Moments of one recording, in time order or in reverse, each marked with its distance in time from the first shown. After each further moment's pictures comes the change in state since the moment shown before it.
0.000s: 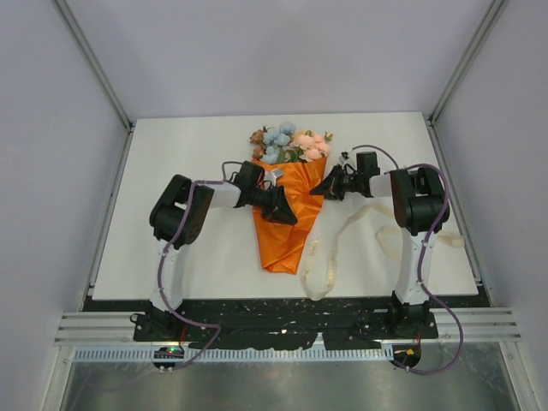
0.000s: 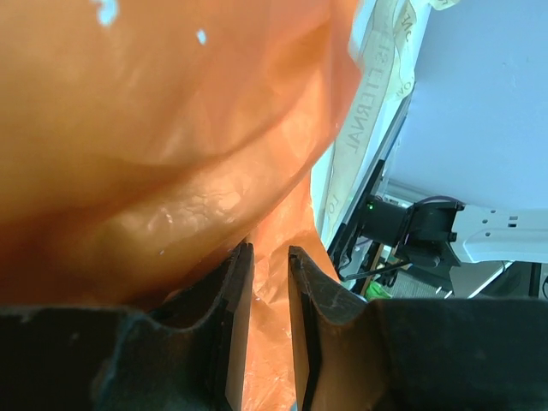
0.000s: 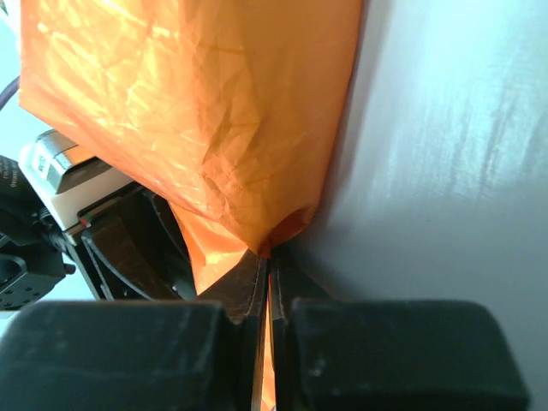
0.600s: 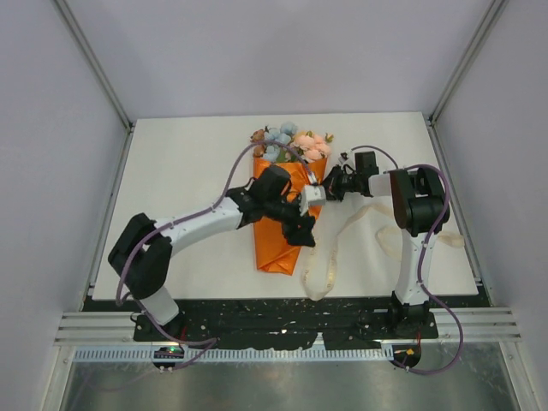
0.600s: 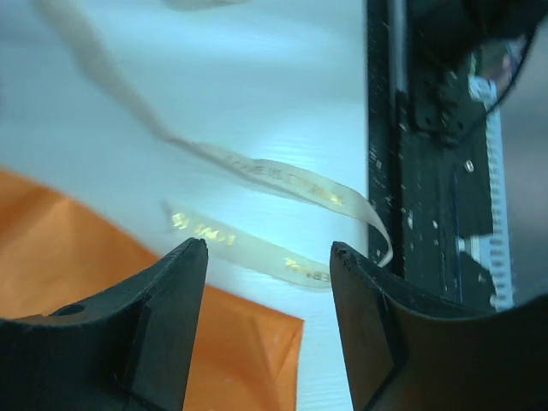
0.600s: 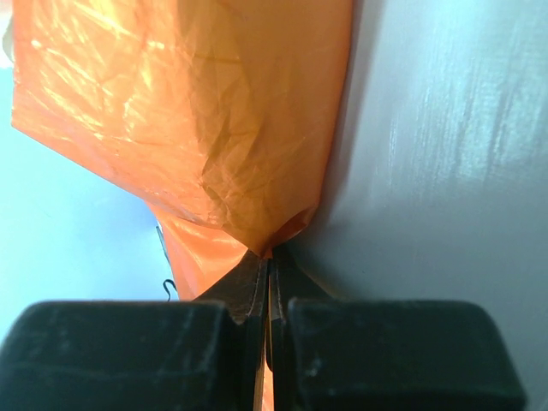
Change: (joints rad) left arm -0.261 -0.467 -0.056 -0.225 -0.175 0.840; right arm 0.011 -0.015 -0.003 -0.047 0.032 0.013
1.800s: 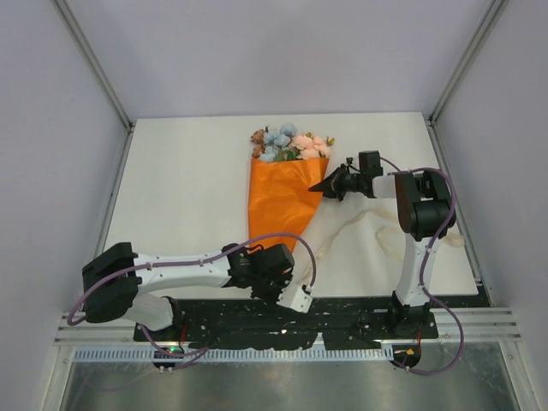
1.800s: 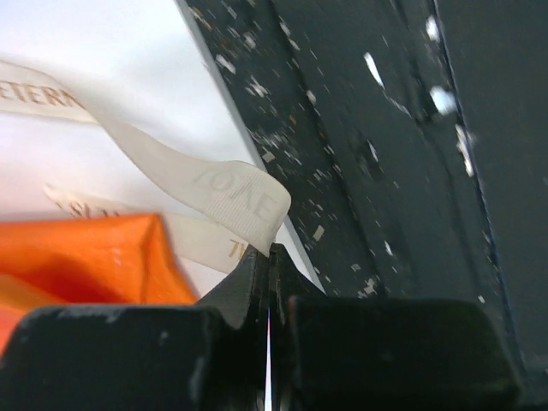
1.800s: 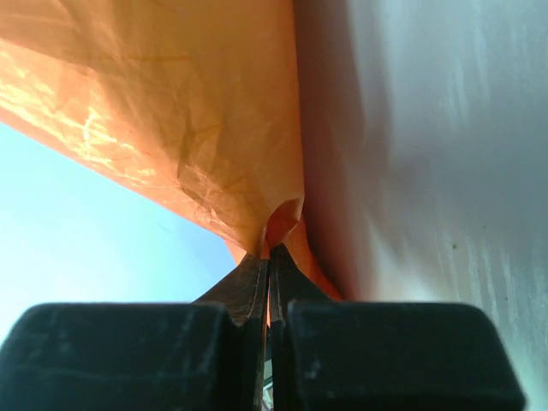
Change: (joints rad) left arm -0.499 -0.275 -0.357 -0.310 -0.505 0.592; right arm -0.015 -0.066 -0.041 0.006 -0.052 0.338
